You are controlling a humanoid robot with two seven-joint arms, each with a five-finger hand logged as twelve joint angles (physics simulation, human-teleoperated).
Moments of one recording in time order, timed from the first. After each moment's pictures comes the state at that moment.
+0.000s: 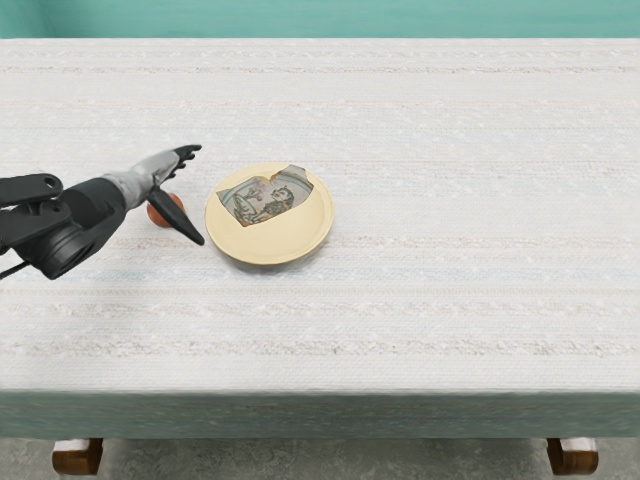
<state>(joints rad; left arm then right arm) -1.18 0.53 0.17 -1.10 0.42 0.23 0.04 -0.02 0.00 -0.22 0.08 -0.03 0.13 -0.14</state>
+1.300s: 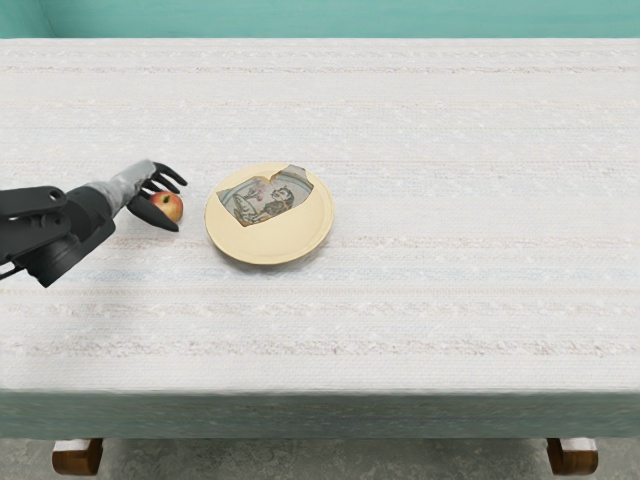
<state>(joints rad) -1.20 0.50 0.29 -1.04 0.47 0.31 0.09 -0.02 0.00 -0.22 0.08 -0.03 0.13 -0.14</state>
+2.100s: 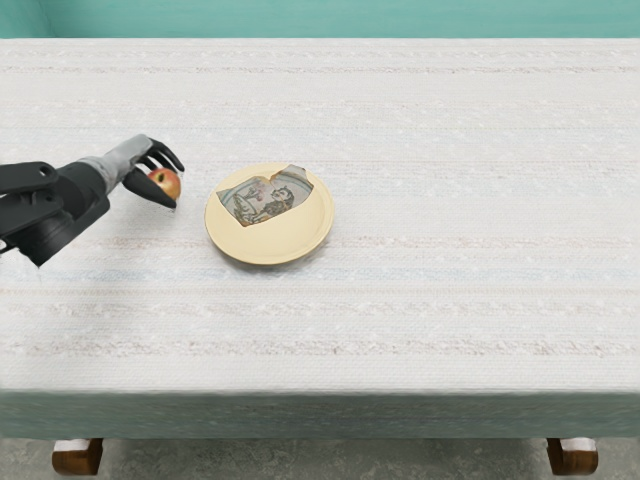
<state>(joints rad) -1.27 0.53 0.30 -1.06 0.46 0.31 0.10 -0.02 0.00 -0.22 0.08 -0.03 0.13 -0.14</state>
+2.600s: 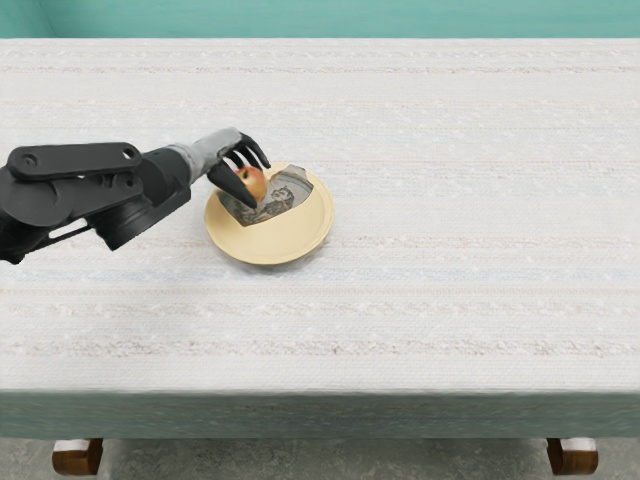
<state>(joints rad) -1.39 0.36 0.30 -1.14 0.43 0.30 0.18 -0.02 0.00 -0.22 0.08 -0.03 0.13 -0.14</state>
